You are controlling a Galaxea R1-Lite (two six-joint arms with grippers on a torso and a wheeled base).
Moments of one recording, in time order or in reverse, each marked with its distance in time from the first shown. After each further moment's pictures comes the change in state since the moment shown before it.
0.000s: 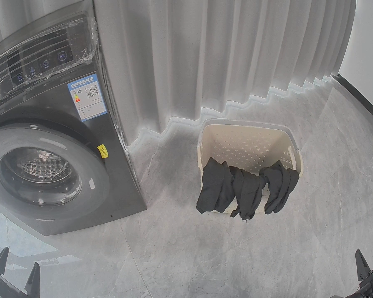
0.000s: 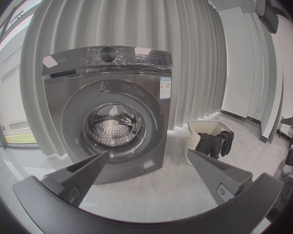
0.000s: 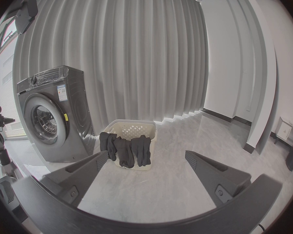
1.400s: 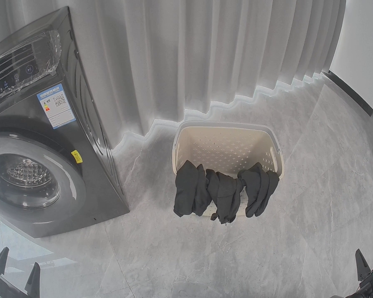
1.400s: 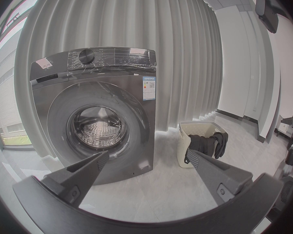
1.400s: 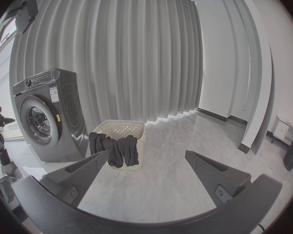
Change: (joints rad) left arm 0.000 0.000 0.000 0.000 0.000 0.003; right arm -0.001 0.000 0.000 0.000 -0.001 0.000
